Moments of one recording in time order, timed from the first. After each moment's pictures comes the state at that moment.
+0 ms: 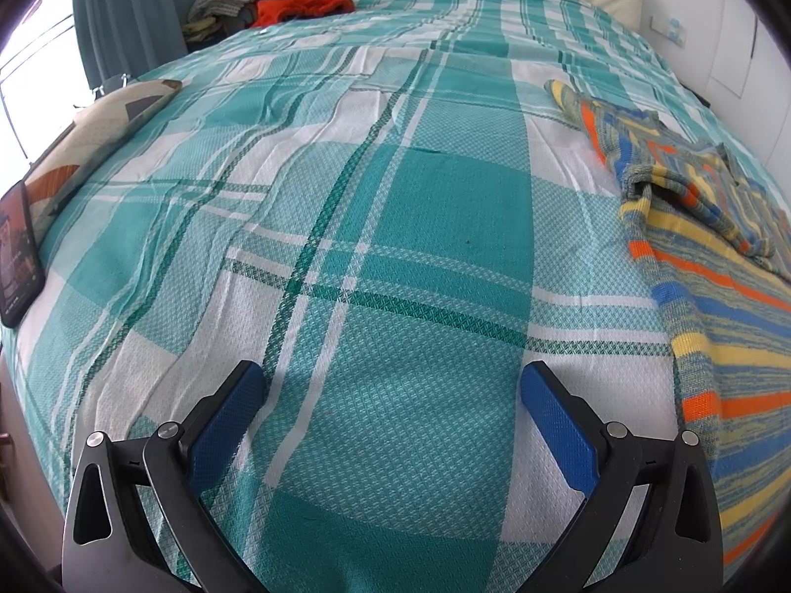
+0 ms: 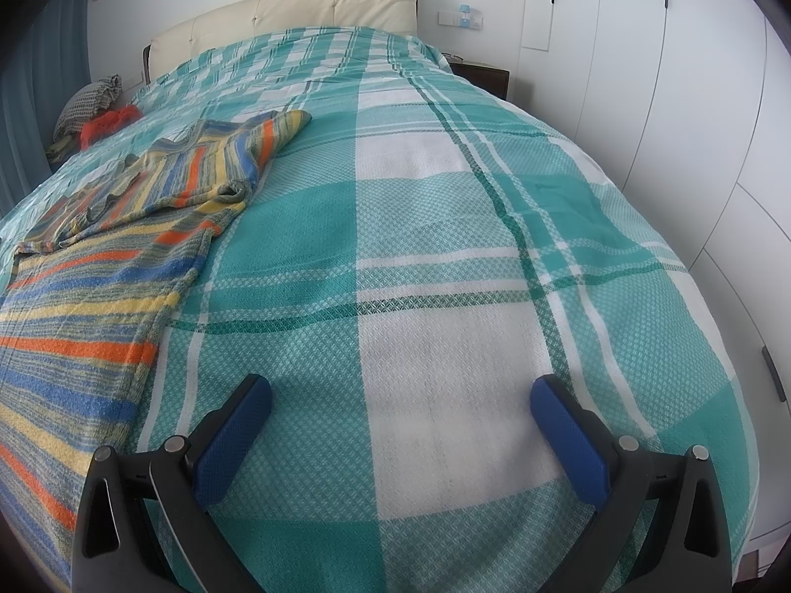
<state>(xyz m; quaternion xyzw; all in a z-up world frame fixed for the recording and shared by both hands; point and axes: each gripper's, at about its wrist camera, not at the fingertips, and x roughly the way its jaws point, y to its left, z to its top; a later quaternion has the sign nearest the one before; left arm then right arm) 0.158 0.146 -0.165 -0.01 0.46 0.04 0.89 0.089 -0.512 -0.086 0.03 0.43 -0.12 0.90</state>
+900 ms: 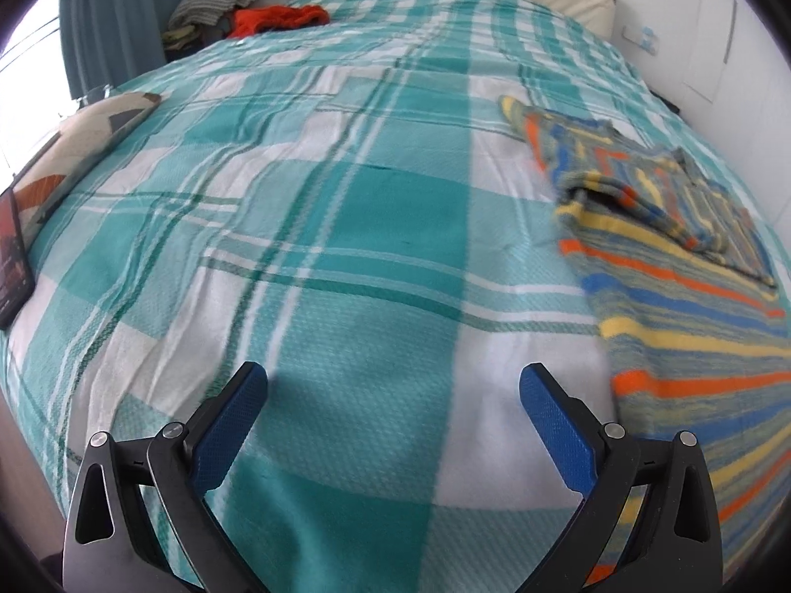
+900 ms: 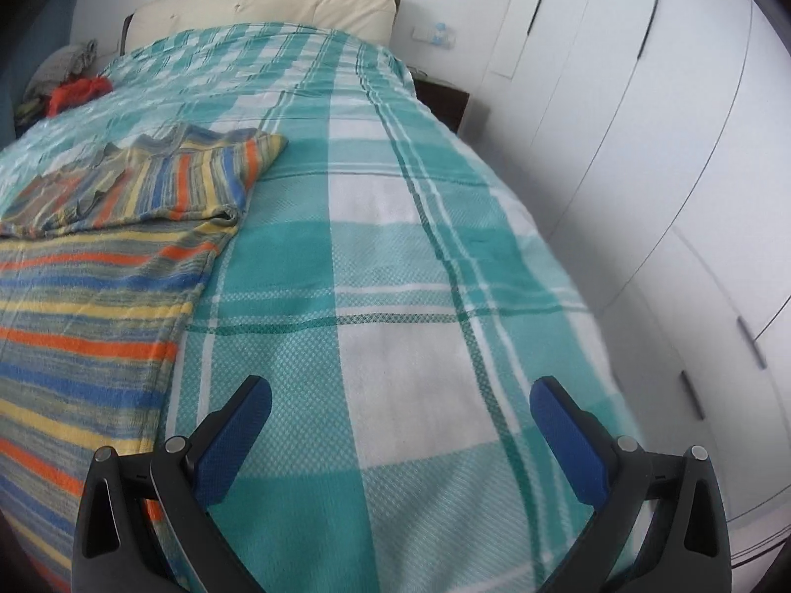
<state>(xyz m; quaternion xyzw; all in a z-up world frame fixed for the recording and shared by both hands) 0.142 0.128 -0.147 -0.02 0.45 -0.01 0.89 0.070 -0.483 -0.033 -0.06 0.43 -0.20 0.88</state>
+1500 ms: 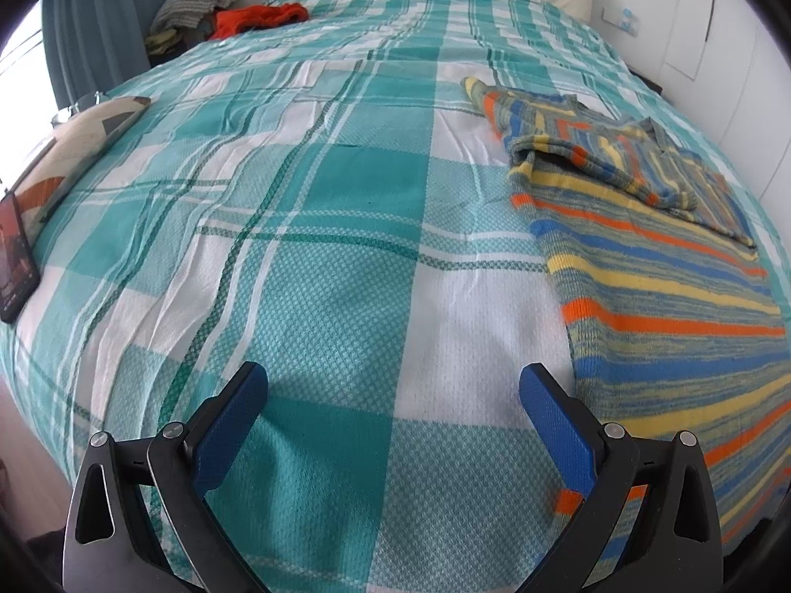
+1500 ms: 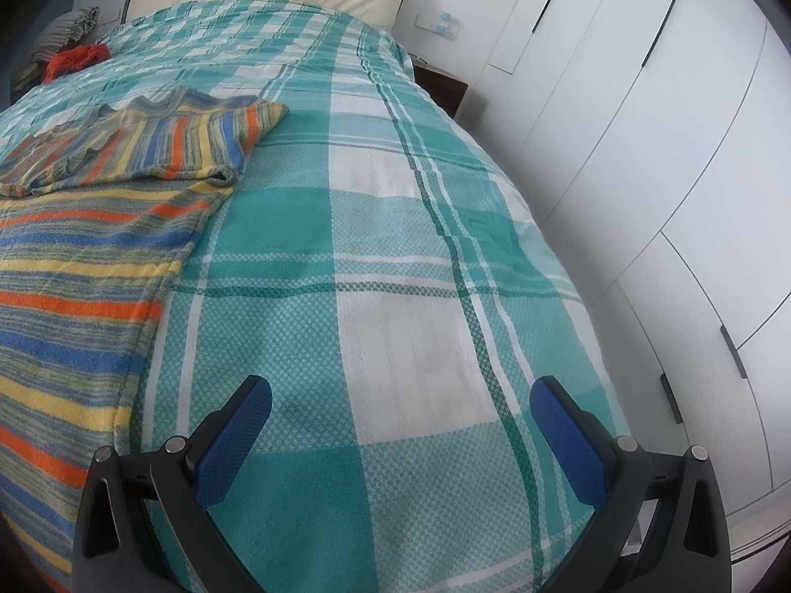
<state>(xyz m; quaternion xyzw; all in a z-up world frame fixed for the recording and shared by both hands) 0.114 0.116 -0.143 0.00 0.46 -0.02 0.89 0.070 -0.477 -0.049 -0.09 0.45 -0.22 0.86</state>
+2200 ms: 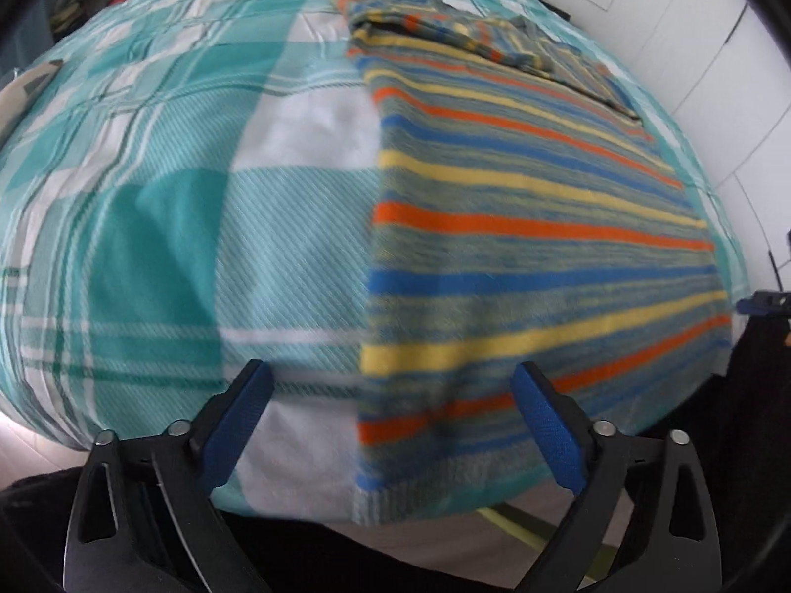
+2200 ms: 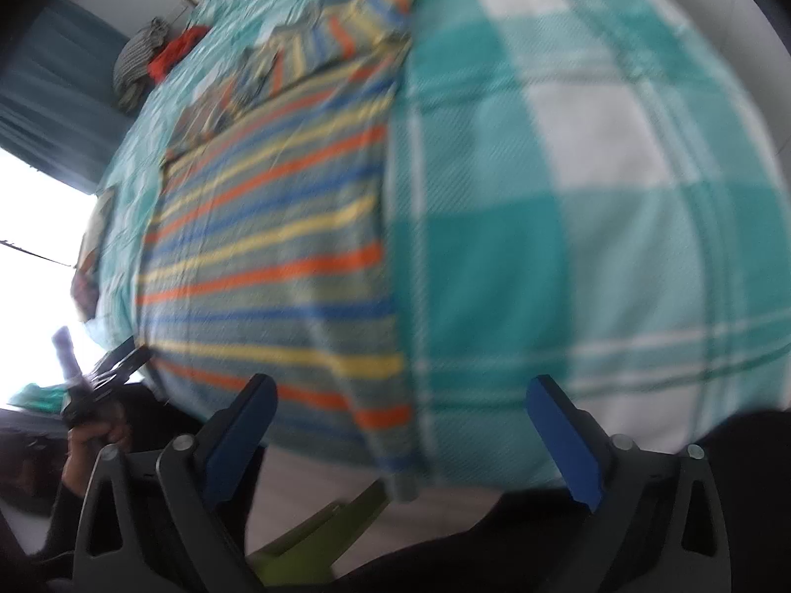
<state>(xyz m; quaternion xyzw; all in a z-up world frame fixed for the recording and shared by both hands) 0.023 0.081 -0.153 -0.01 0.55 -0.17 0.82 0.016 -0.464 -0.048 0.19 0.64 0.08 0.74</state>
